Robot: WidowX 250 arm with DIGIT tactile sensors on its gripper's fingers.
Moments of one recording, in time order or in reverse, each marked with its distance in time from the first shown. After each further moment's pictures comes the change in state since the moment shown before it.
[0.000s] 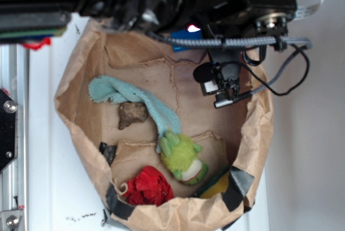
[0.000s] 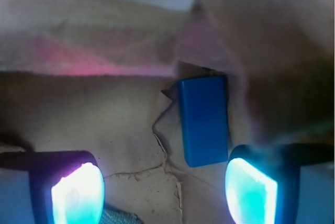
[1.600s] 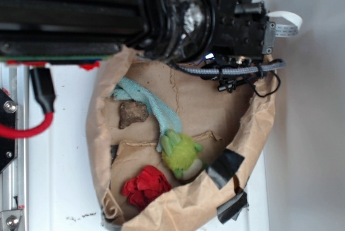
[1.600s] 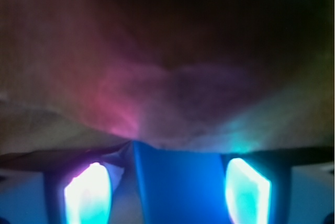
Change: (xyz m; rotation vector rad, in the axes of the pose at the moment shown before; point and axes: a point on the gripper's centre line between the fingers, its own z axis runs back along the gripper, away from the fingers) arm 0.019 0.006 -0.067 0.139 -0.146 0.011
